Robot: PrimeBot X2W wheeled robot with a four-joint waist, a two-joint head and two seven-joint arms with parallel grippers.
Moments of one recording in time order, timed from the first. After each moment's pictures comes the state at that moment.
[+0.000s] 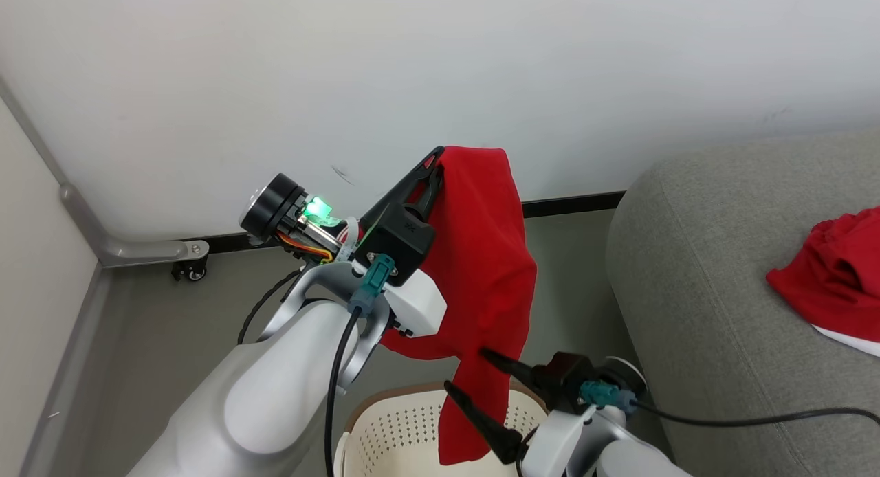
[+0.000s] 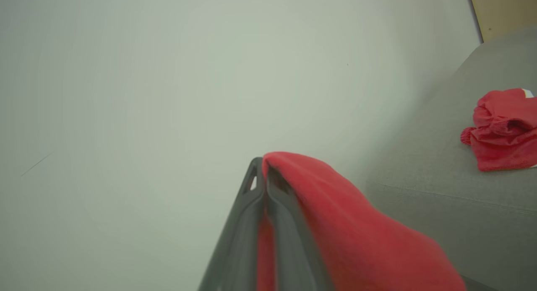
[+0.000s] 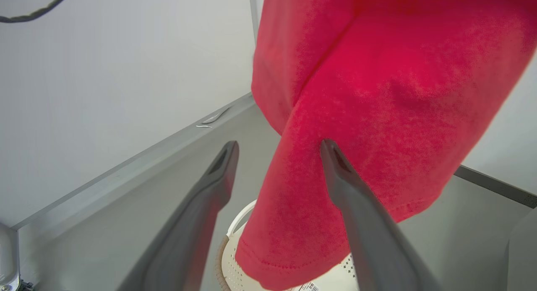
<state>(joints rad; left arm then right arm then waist) -0.69 0.10 -0.70 0.24 -0.14 0.15 -0.07 -0.33 -0.06 0.73 0.42 0.28 0.13 -0.24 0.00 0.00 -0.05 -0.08</state>
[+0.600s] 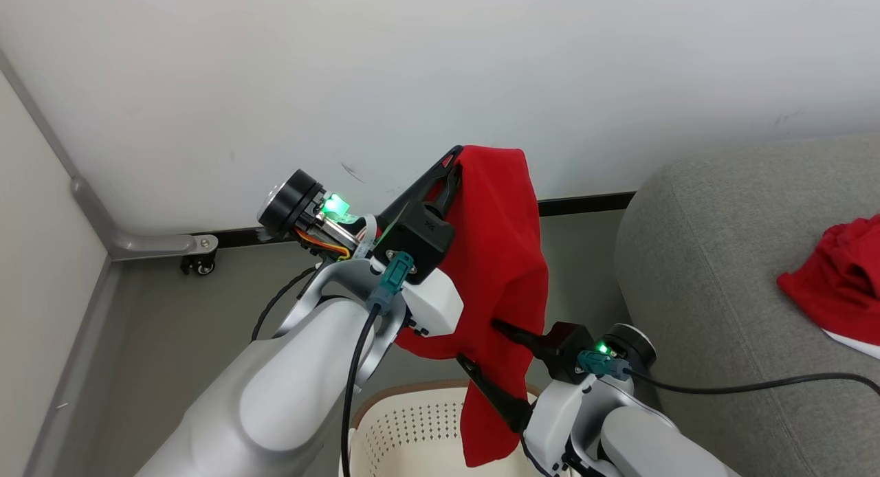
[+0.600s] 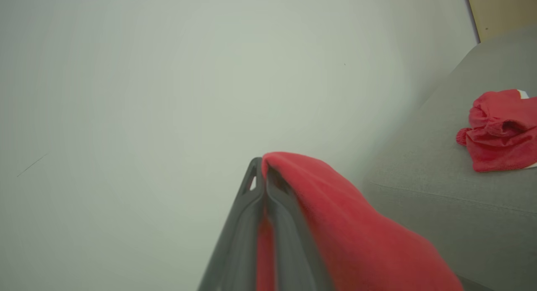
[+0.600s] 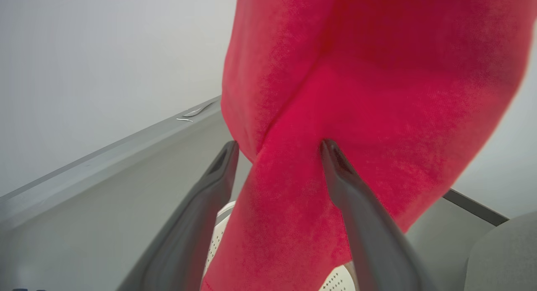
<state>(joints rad) -0.71 0.07 -0.72 0.26 -0.14 0.15 -0.05 -0.44 -0.06 0.73 0.51 0.25 0.13 -0.24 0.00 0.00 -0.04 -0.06</state>
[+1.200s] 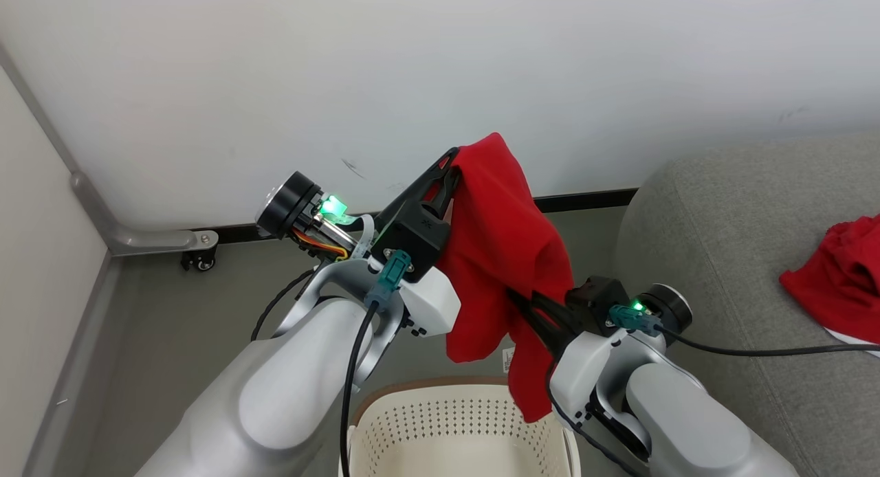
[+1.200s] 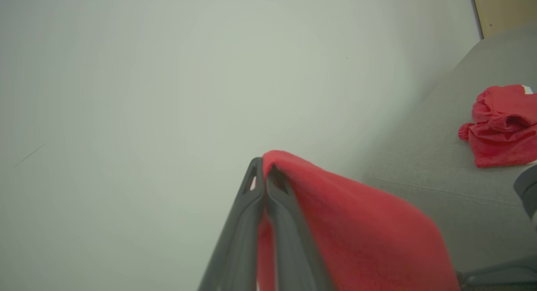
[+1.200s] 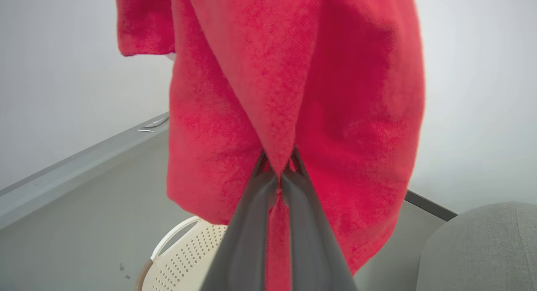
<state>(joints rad) -0.71 0.07 -0.72 0.27 -0.15 0.15 -0.05 -0.51 -0.06 0.62 0.59 0.18 0.13 -0.25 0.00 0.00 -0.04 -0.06</state>
